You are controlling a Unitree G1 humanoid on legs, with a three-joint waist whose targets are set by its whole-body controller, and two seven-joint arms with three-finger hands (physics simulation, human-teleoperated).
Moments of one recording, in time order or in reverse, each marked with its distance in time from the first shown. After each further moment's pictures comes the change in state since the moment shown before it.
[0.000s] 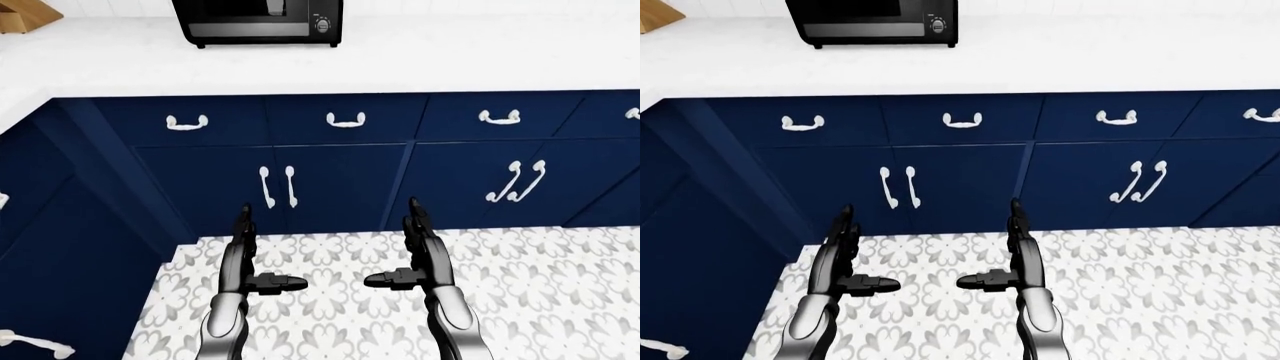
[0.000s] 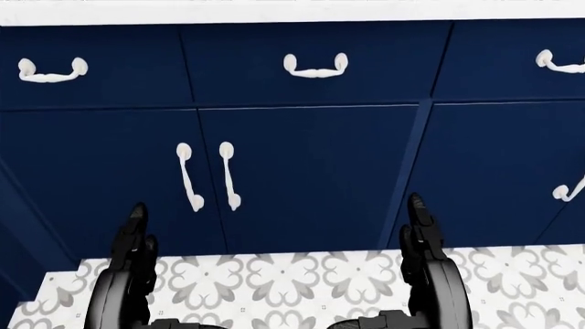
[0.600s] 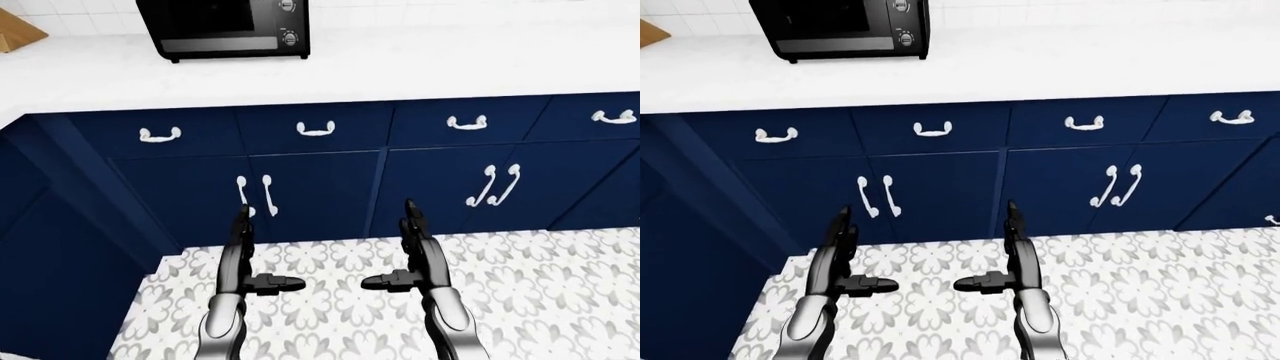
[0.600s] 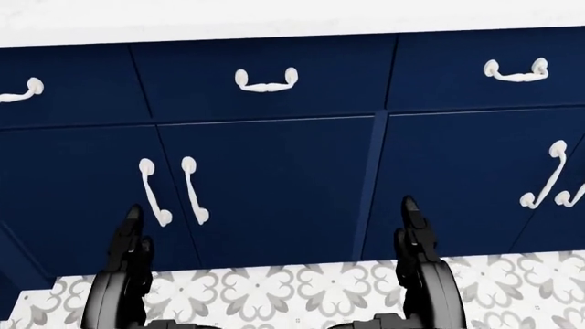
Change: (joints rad) left arm 0.001 0.005 0.009 0.007 0.004 -0.004 0.002; right arm 0.003 0.005 0.015 0.011 -0.011 -0.004 0.001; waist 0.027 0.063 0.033
